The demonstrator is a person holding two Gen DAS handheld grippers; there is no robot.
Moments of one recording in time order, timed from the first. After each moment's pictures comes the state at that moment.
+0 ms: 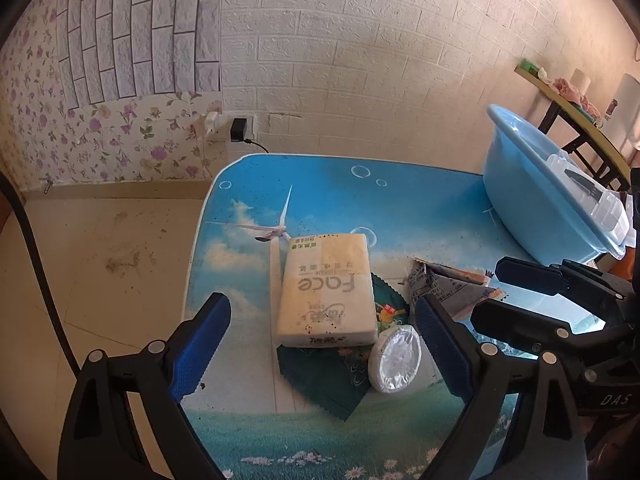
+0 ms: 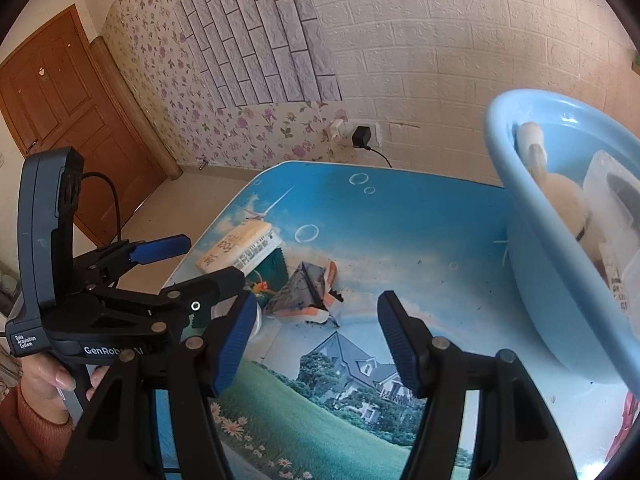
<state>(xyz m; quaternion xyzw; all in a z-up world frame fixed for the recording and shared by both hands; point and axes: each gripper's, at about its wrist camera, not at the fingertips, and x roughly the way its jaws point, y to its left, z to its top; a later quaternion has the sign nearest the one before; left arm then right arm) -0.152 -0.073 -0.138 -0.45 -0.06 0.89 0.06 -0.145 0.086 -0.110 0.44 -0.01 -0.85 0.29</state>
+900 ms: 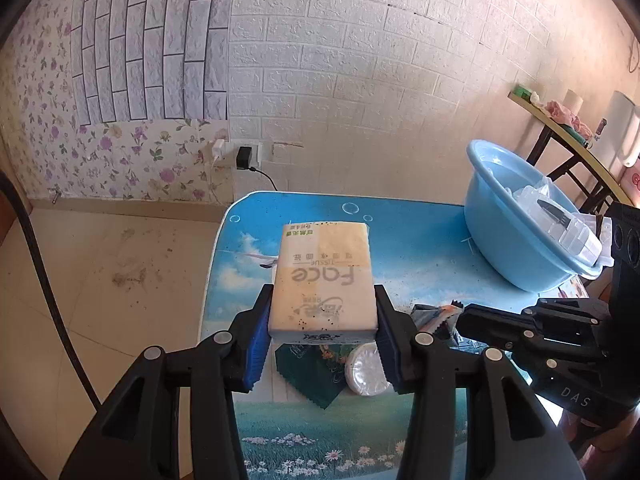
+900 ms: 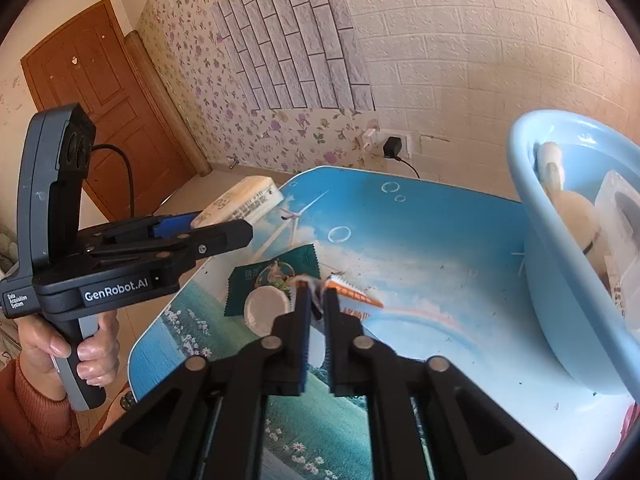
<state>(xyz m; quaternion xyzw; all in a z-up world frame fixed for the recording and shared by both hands) -0.129 -0.072 -0.094 -0.40 -0.07 0.91 0.05 -0.125 0.093 -0.093 0.40 -0.01 -0.85 0.35</state>
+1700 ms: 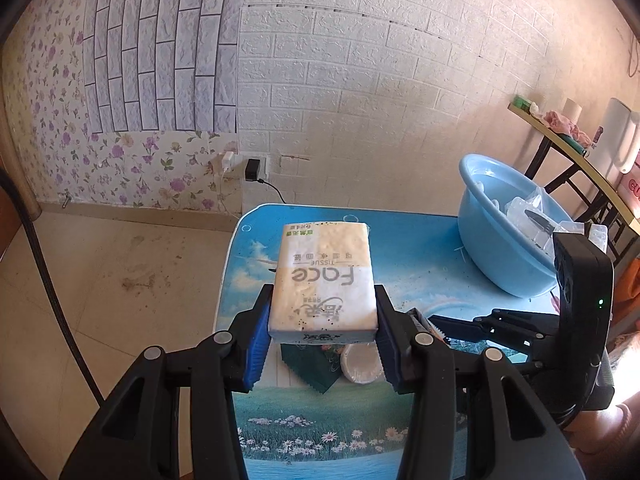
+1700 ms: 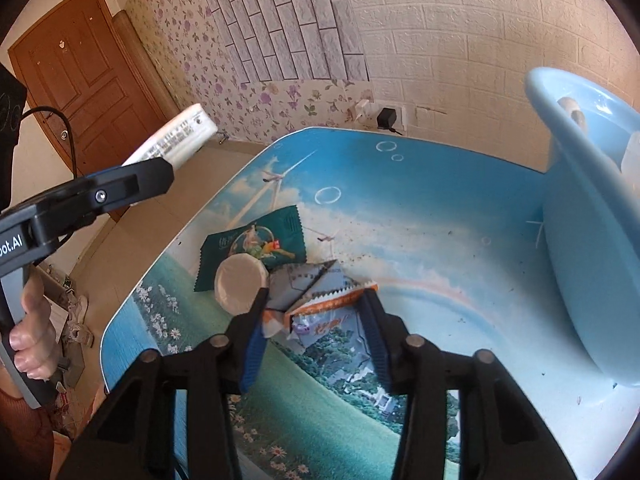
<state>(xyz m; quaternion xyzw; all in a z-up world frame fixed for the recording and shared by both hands) -0.109 -0.072 -0.075 -0.38 -0.07 0.92 0.03 -0.141 0.081 -0.126 0.44 0.01 -0.83 0.33</state>
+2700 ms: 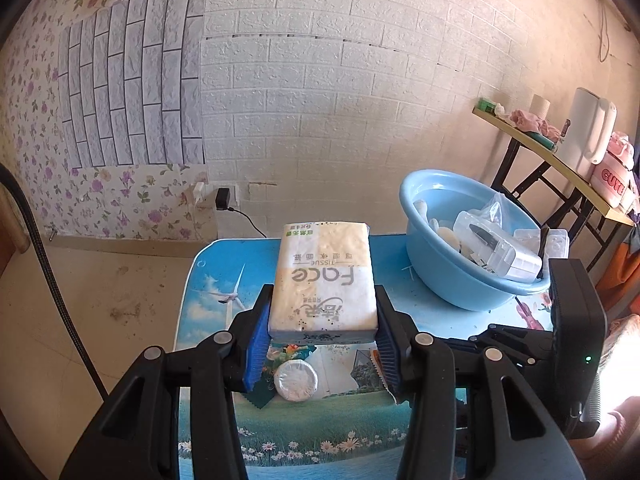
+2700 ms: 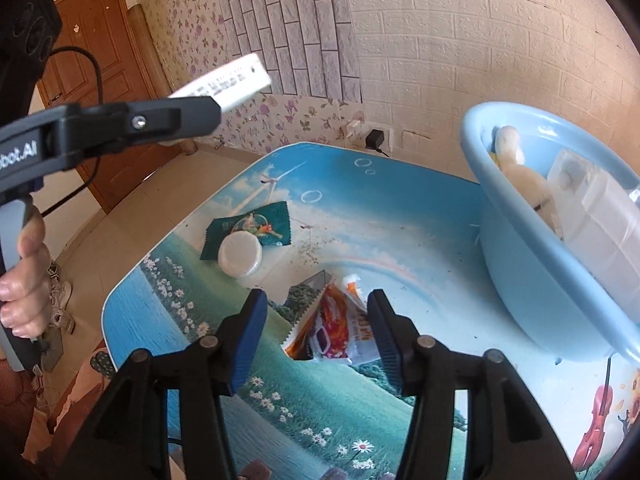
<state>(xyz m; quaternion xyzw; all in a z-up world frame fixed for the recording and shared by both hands) -0.102 -0.022 -0.041 -0.35 -0.04 0.93 0.07 -0.108 0.116 -0.108 0.41 0.05 -0.85 0.31</state>
